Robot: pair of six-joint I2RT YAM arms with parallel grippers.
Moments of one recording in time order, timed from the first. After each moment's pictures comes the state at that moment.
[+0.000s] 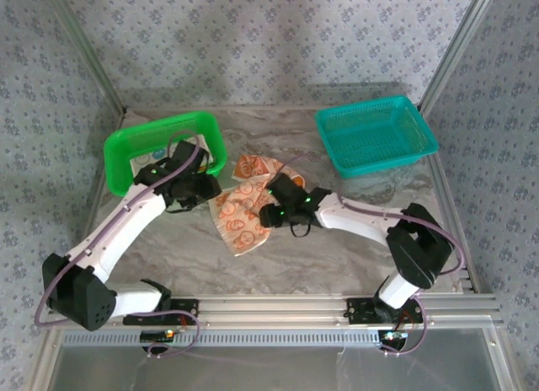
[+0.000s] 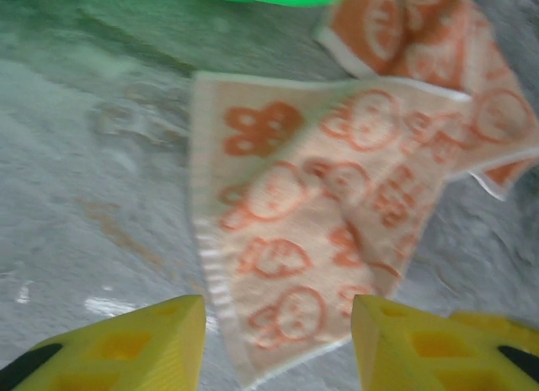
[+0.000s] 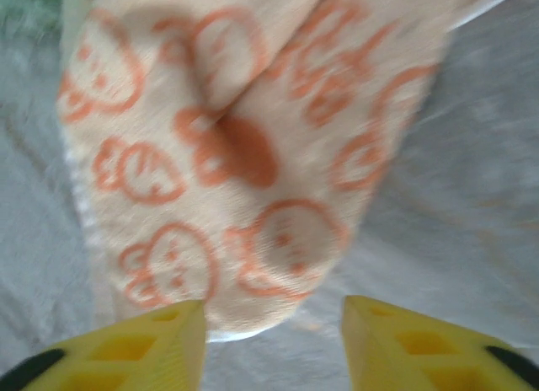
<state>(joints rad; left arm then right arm) -0.43 1.27 1.11 -0.93 0.00 -0.80 0.91 1.64 1.06 -0.42 -0.04 0.63</state>
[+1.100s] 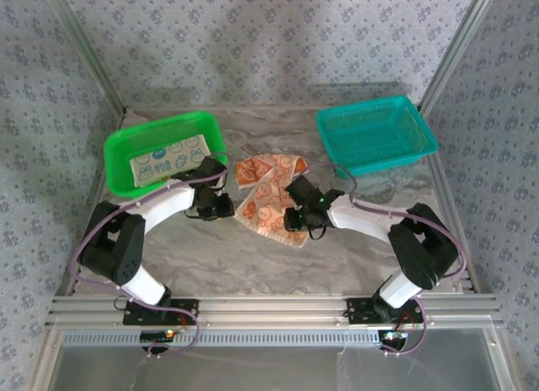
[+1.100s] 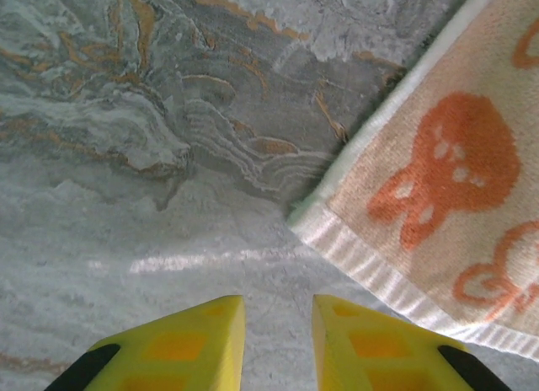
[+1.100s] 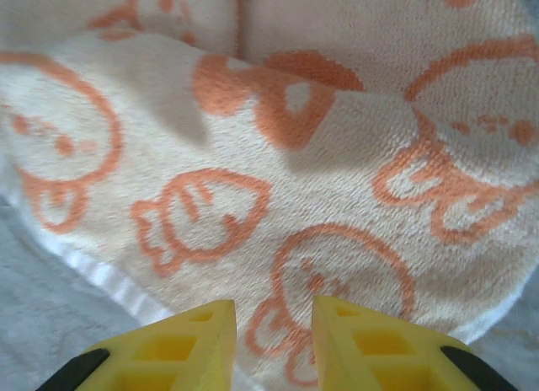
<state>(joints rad) -0.47 1.59 0.95 -0.63 0.17 -0.58 0.76 1.56 0.90 -0.46 -0.03 0.59</state>
